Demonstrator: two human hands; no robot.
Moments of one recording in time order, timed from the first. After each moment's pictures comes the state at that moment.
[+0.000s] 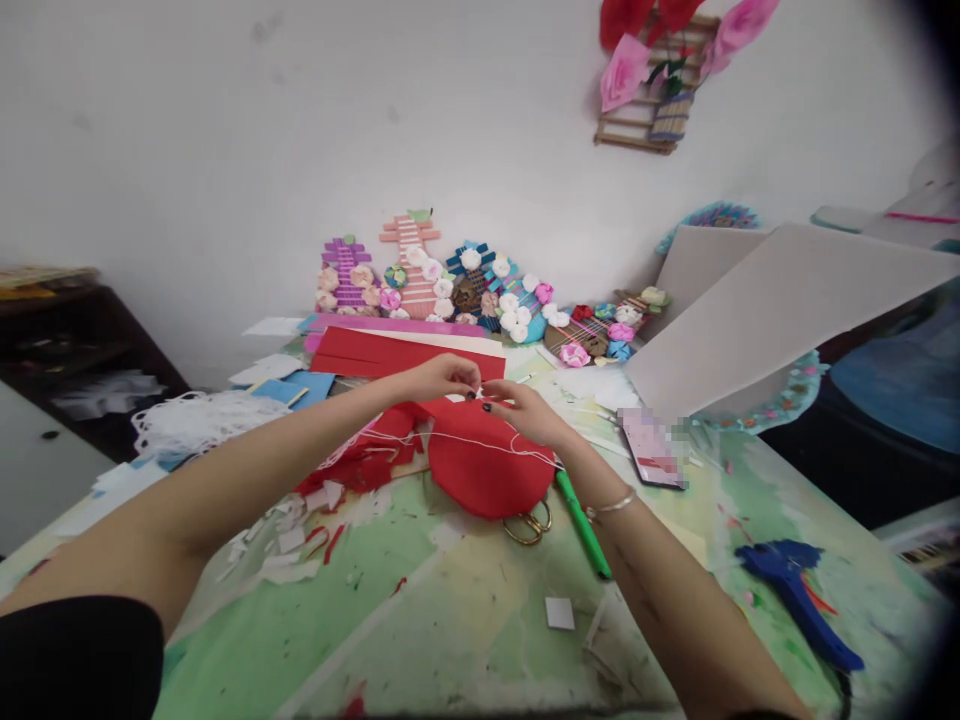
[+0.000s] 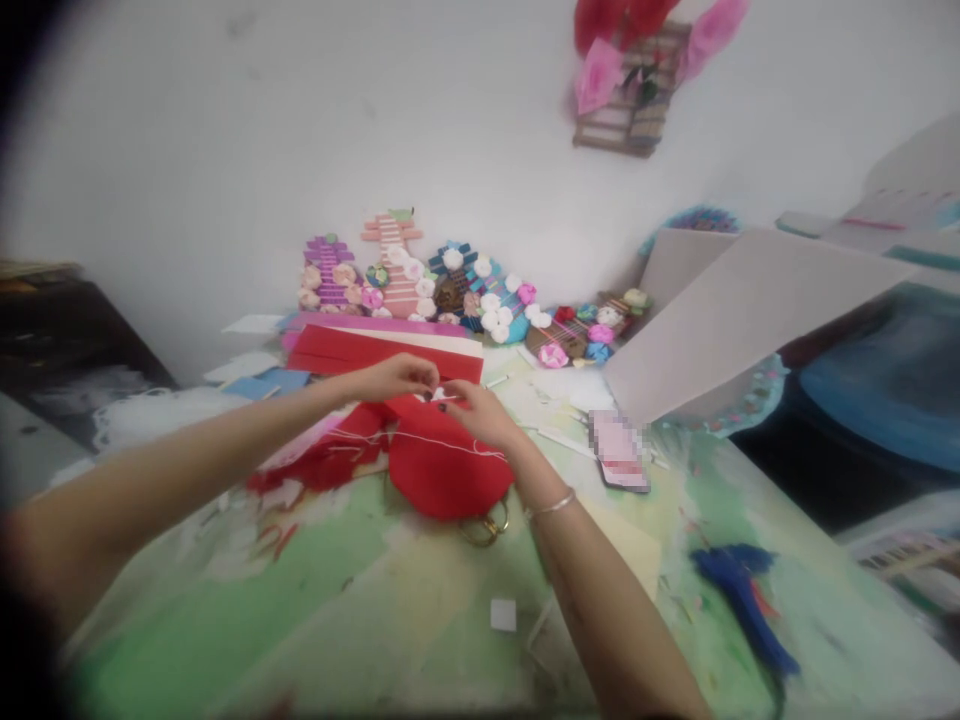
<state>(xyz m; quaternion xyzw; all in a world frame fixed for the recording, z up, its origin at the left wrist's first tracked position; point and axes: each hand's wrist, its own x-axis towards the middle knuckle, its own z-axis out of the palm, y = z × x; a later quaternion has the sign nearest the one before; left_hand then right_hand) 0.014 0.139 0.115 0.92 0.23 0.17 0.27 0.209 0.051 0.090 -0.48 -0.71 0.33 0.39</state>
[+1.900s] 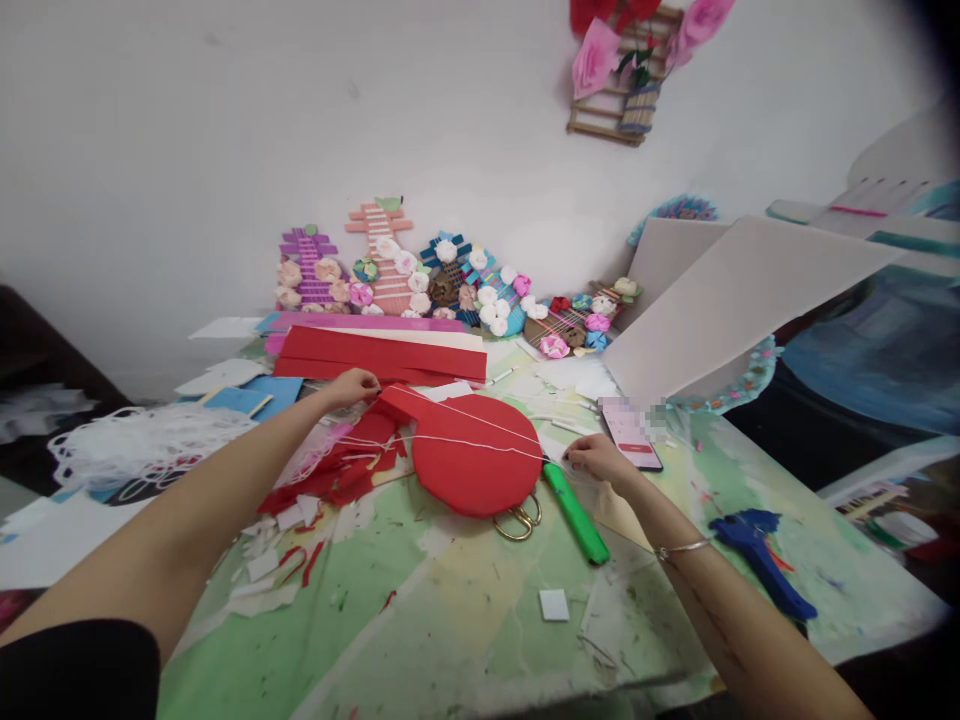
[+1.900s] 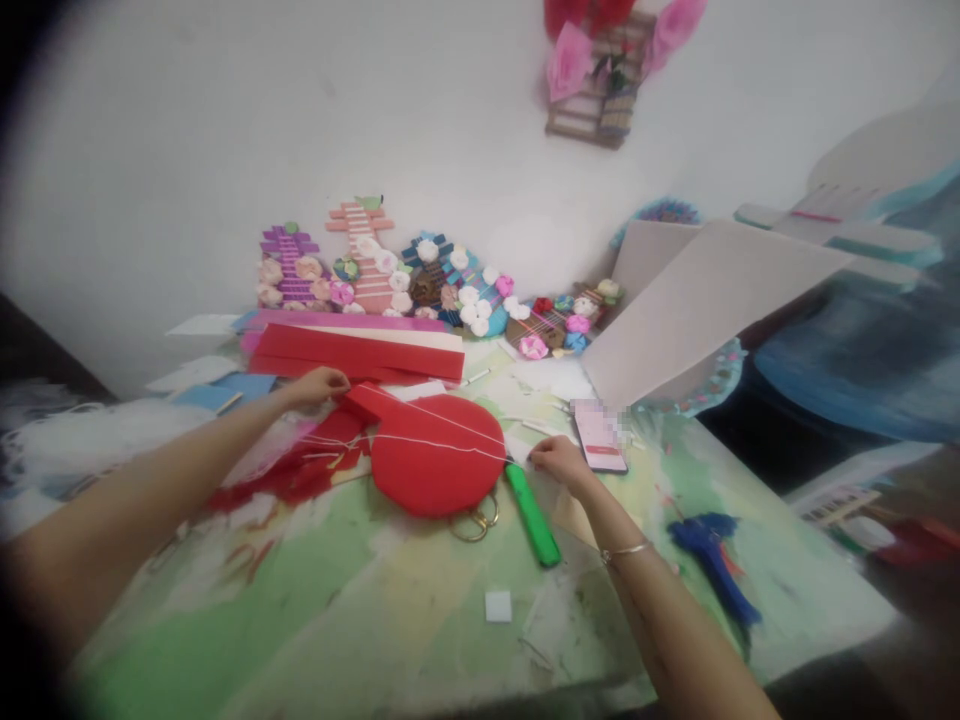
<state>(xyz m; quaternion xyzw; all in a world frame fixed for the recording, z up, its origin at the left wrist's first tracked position) -0.100 0.234 0.021 0.79 0.51 0.18 0.29 0.331 -0.003 0.011 -0.74 -0.51 0.33 0.29</state>
